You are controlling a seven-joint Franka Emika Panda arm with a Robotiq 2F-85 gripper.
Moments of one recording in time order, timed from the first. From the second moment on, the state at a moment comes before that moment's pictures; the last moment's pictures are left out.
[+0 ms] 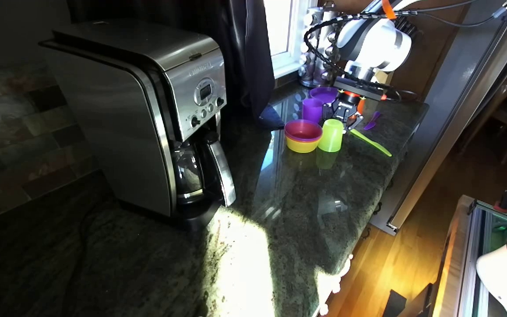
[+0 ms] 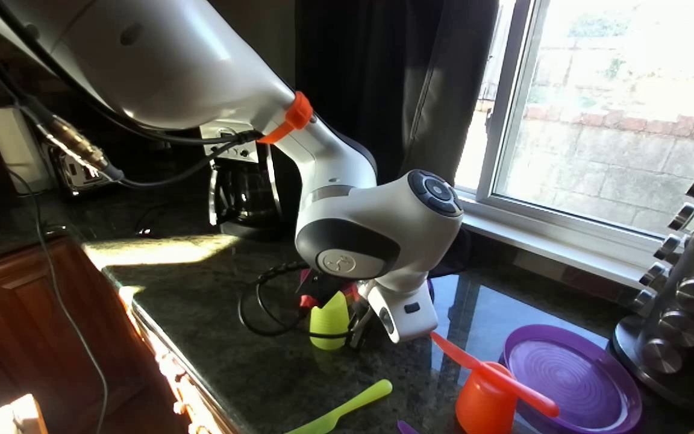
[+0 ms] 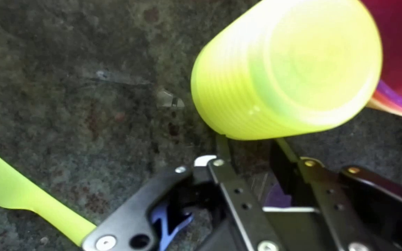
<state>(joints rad) -0.21 0.28 -0.20 -2.17 0.54 2.27 0.41</state>
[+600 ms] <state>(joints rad) -0.21 0.28 -0.19 -2.17 0.54 2.27 0.40</state>
